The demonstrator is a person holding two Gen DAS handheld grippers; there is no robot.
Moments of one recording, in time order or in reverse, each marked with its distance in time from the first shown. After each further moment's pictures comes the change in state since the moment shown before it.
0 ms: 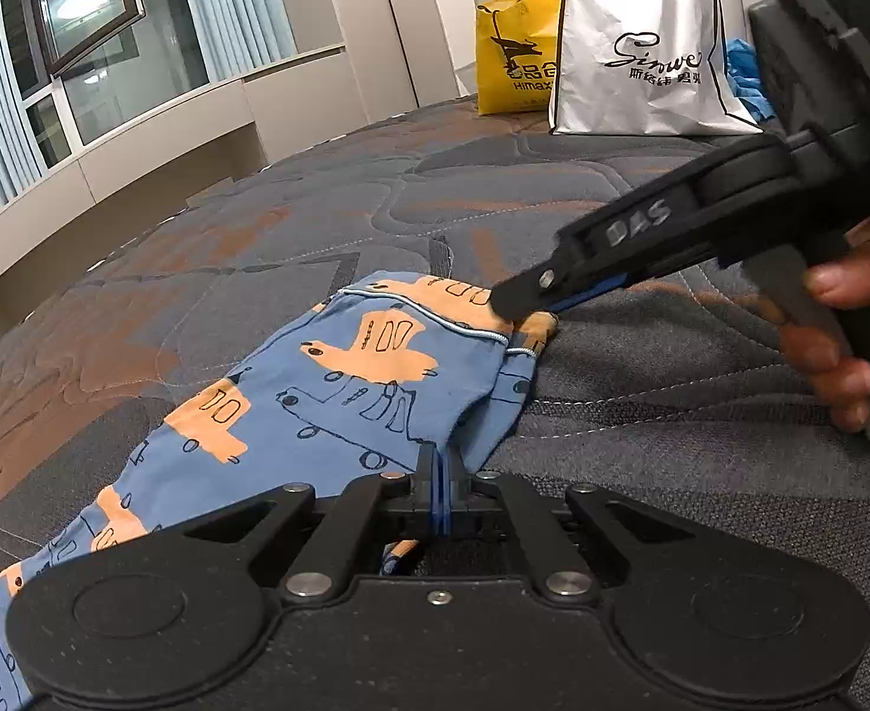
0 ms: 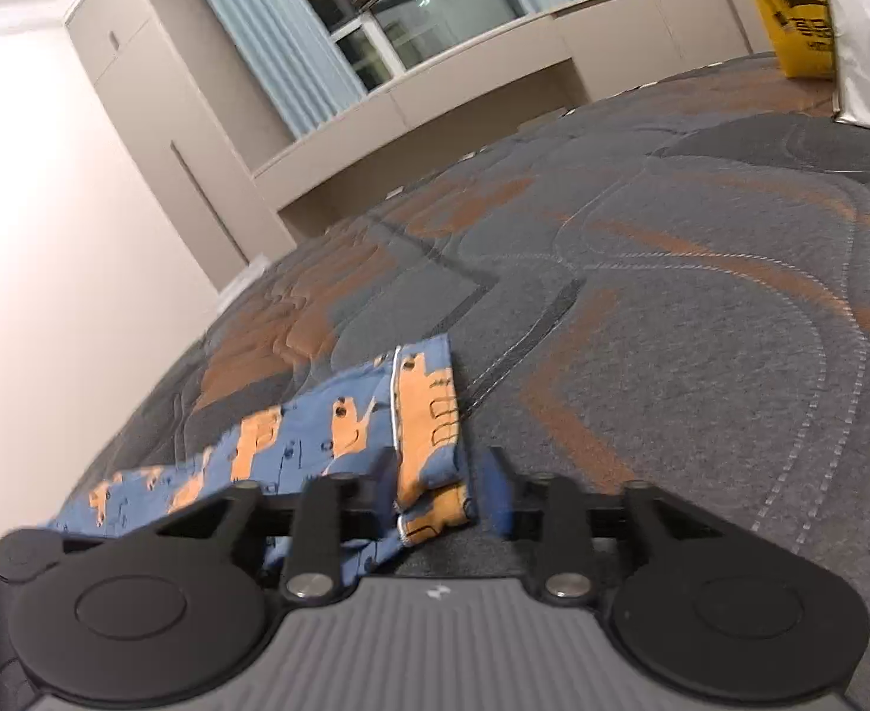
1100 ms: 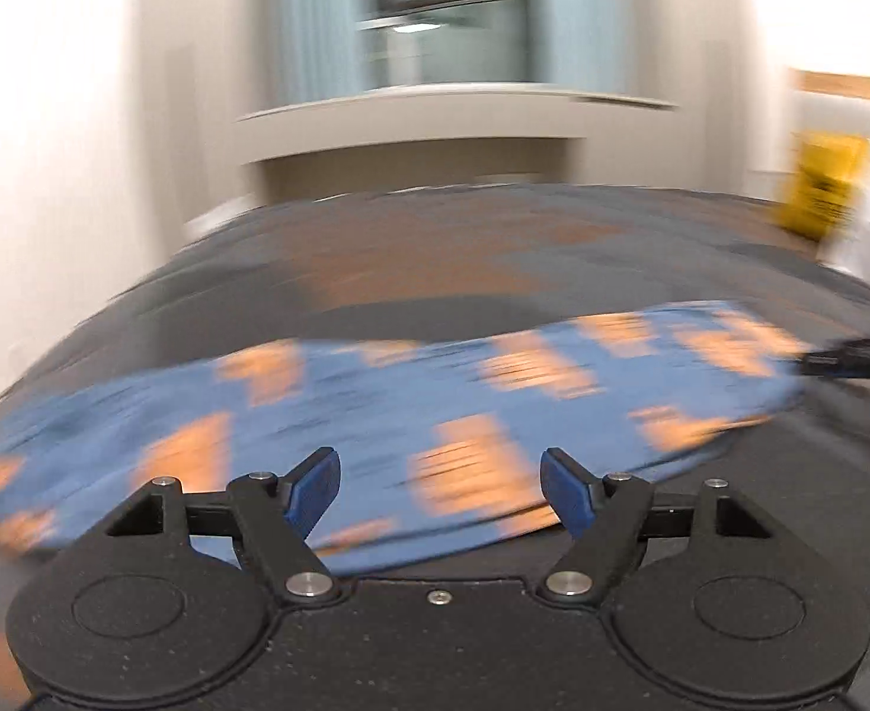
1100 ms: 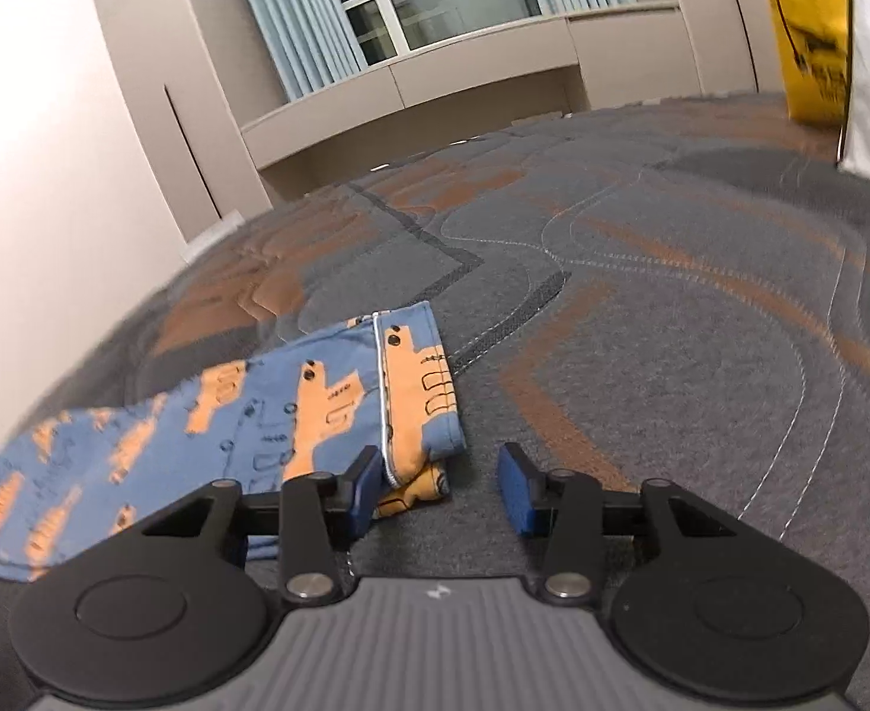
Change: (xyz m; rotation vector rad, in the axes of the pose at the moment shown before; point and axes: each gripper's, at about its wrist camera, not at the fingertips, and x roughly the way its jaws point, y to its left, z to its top) left arm -0.169 0.089 -0.111 -0.520 -0.033 0.486; right arm 0.005 0.014 -0.009 -0.140 0.015 -0.117
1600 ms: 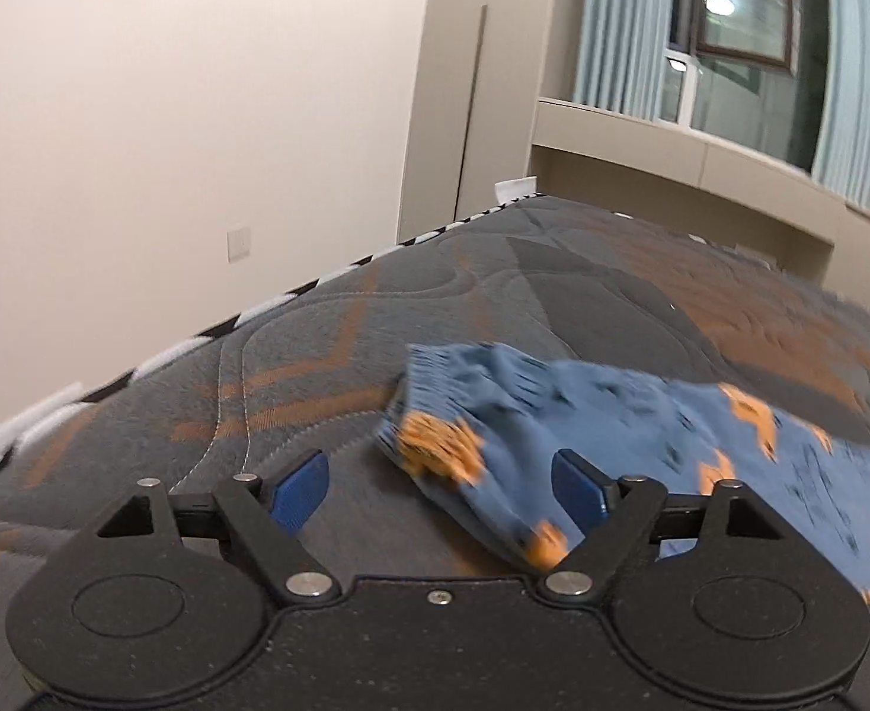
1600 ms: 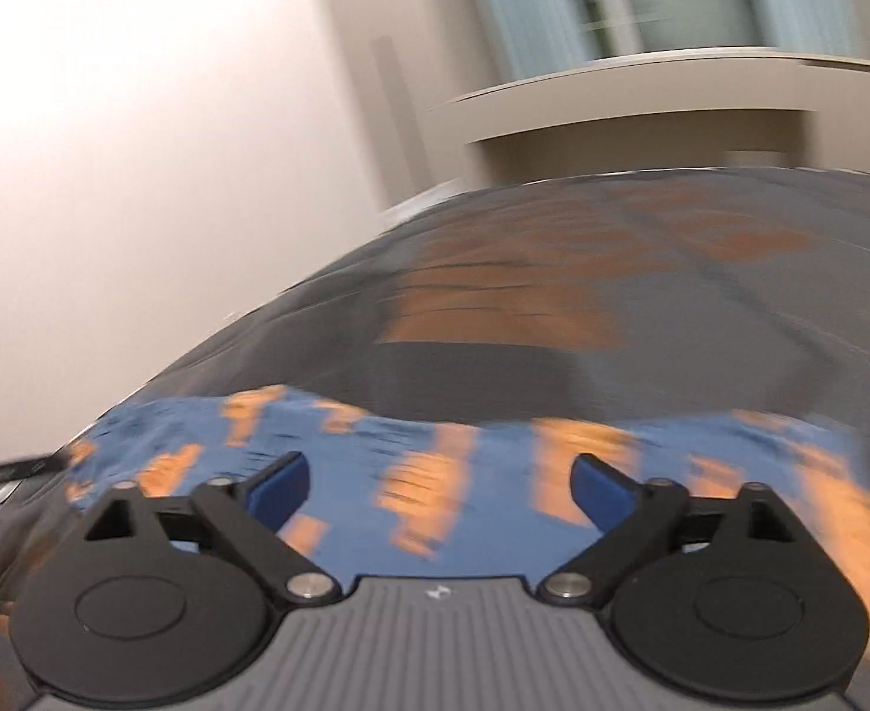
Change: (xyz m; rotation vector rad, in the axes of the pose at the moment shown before) left arm 0.010 0.236 -0.015 -0.386 -0.006 0.277; right arm 0.050 0.178 0.036 -0.273 0.052 0.366
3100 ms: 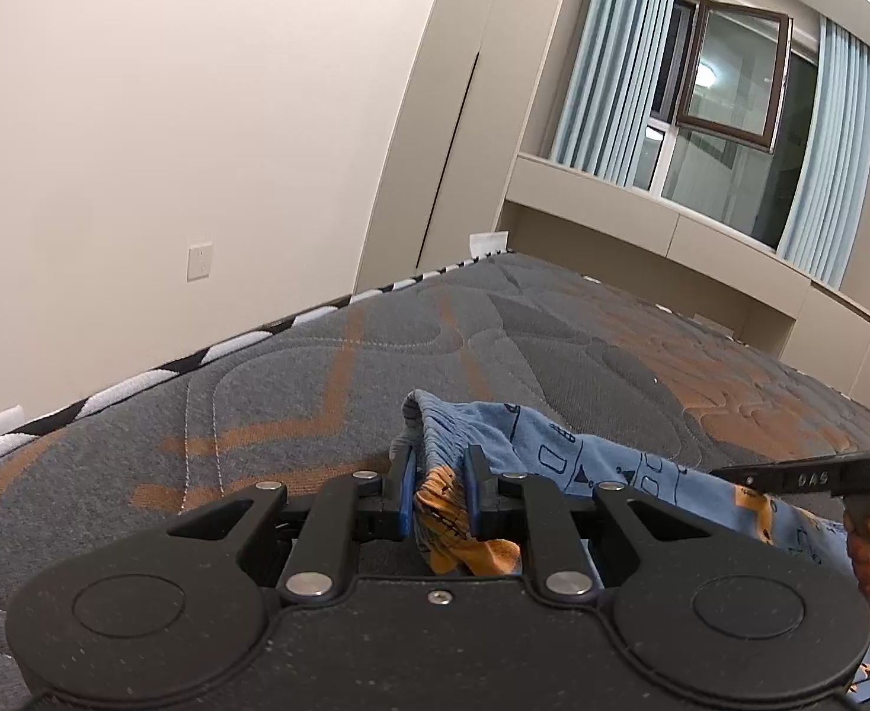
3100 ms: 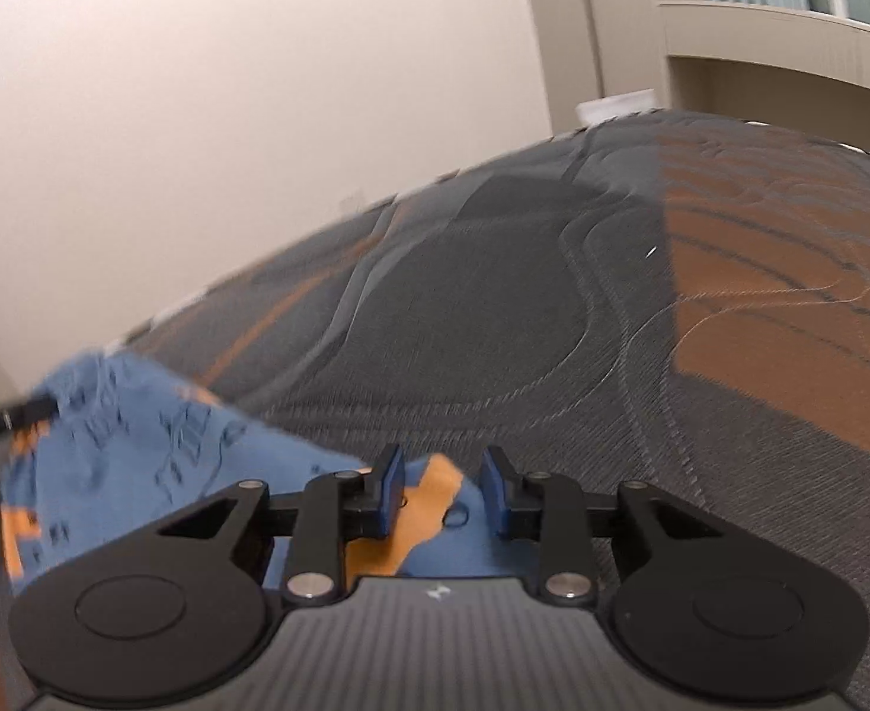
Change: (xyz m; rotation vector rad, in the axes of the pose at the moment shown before) left arm 0.035 0.043 -0.004 -0.072 -0.123 -0.124; right arm 0.237 0.119 0.045 -0.226 0.228 0.186
